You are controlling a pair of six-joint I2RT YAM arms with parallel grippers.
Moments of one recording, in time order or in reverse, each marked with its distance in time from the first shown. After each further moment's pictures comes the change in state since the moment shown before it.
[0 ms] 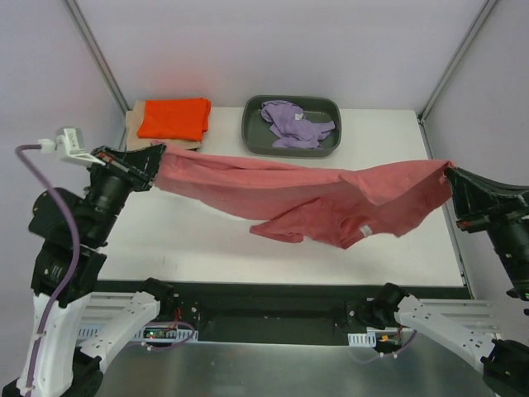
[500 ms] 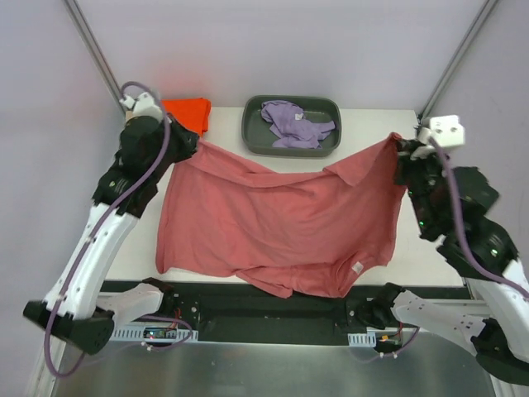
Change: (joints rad) left arm 0.001 0.325 0.052 -0.042 -0.086 0.079; right arm -0.006 0.233 -0.088 0.079 0.263 -0.180
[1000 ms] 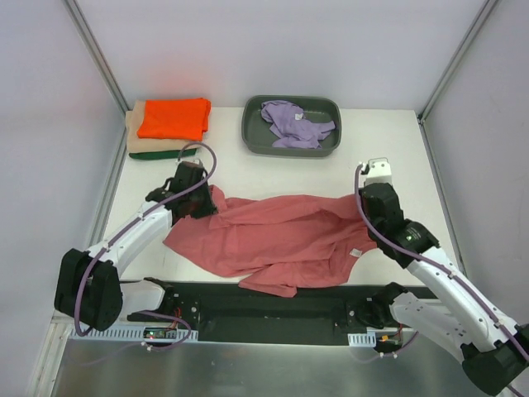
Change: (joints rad) left arm 0.002 0.241 -0.471 0.045 0.161 -0.038; right arm -0.225 0.040 -0.639 0.084 -0.011 0.143
